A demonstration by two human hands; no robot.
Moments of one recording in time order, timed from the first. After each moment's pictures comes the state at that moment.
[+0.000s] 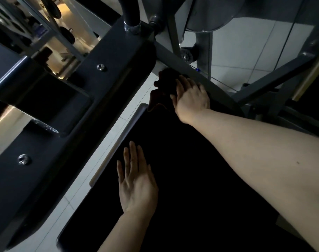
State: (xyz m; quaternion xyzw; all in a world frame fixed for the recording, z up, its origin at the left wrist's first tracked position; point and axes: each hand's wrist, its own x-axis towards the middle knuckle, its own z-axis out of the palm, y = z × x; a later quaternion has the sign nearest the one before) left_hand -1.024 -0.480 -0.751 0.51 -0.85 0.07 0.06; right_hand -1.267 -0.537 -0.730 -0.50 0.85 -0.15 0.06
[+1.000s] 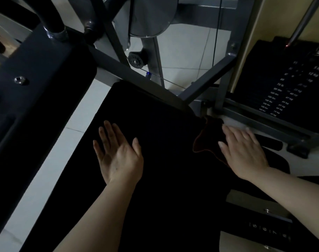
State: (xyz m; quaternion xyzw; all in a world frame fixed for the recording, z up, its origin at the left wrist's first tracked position) left_hand -1.127 -0.494 -0.741 0.51 -0.86 0.05 -0.02; right_hand -1.309 -0.279 -0.809 -0.36 0.93 -0.07 0.08
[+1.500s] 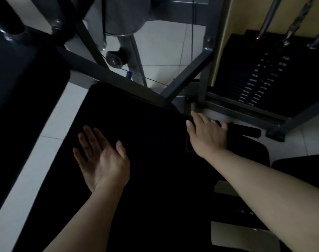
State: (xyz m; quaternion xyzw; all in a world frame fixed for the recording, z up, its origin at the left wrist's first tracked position) left_hand -1.129 -0.495 -0.744 0.50 -0.86 0.06 0.00; right_hand -1.303 -0.338 -0.794 -0.24 0.96 -0.12 0.10
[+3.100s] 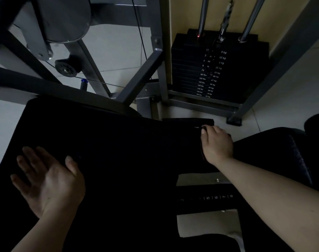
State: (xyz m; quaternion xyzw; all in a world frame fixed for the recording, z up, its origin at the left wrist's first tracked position) left_hand -1.124 -0.501 -0.756 0.47 -0.88 0.06 0.06; right_hand -1.322 -0.202 -0.855 -0.10 0.98 -0.17 0.05
